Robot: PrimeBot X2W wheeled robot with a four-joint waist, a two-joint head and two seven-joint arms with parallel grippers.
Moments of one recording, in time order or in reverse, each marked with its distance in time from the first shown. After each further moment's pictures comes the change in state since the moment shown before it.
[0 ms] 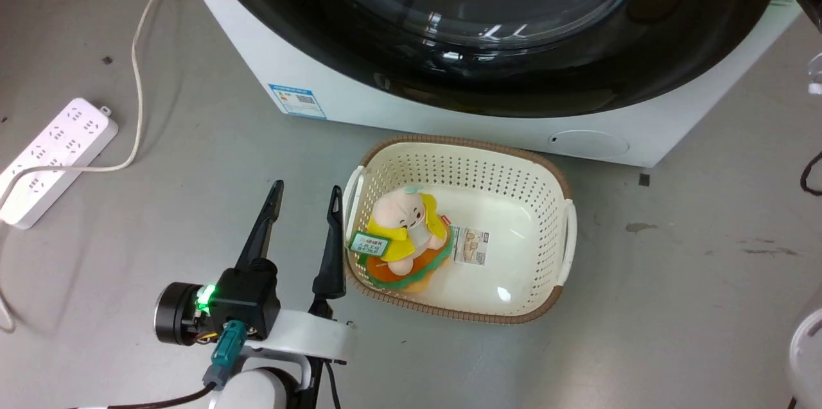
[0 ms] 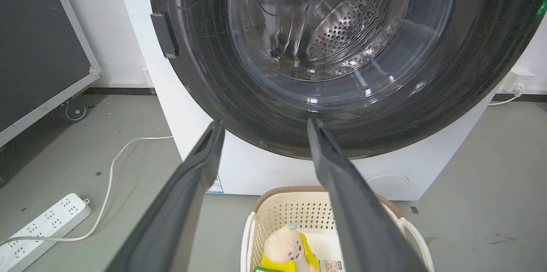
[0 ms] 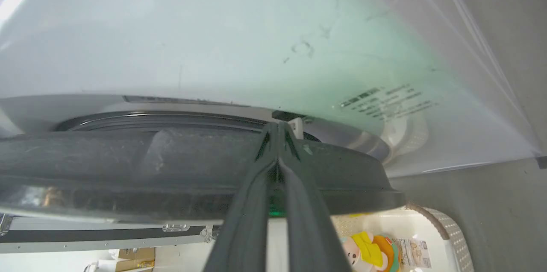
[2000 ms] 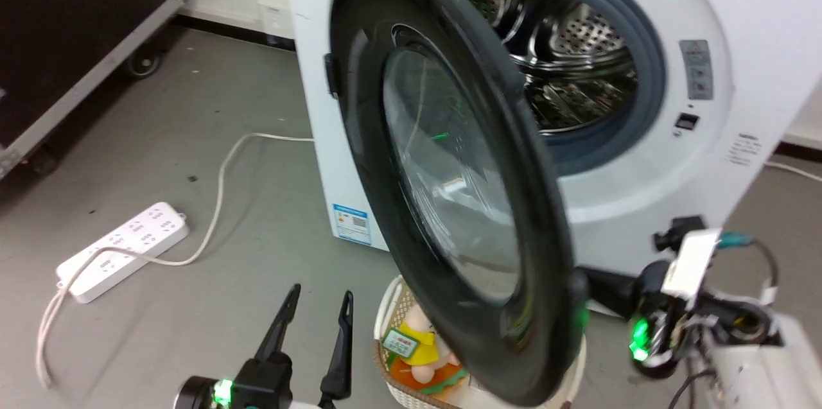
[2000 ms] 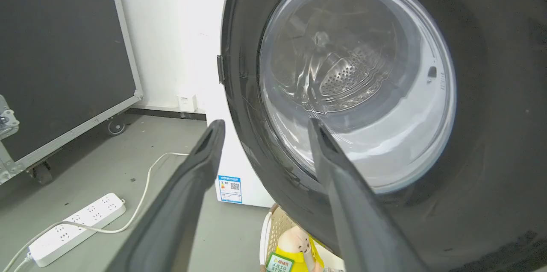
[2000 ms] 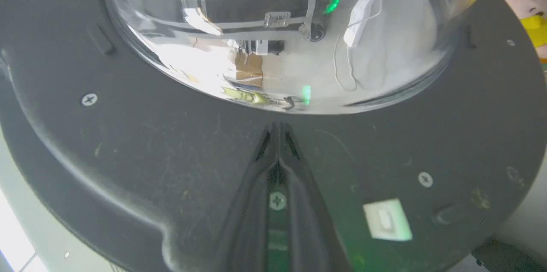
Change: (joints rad) left arm 0.206 -0.001 -0.014 0.068 0.013 -0.048 -0.060; right arm 0.620 0.054 0.439 -0.035 0.795 0.000 0.405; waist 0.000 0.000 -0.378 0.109
